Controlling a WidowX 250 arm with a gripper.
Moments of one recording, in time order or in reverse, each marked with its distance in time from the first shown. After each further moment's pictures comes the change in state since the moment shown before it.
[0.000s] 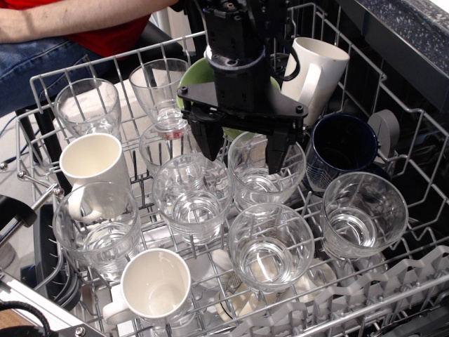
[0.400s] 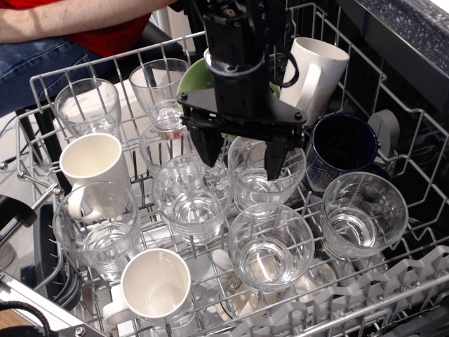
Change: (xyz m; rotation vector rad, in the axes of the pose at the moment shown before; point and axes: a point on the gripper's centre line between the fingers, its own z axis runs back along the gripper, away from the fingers) arm -0.003 -0.001 -0.005 -0.006 0.021 0.022
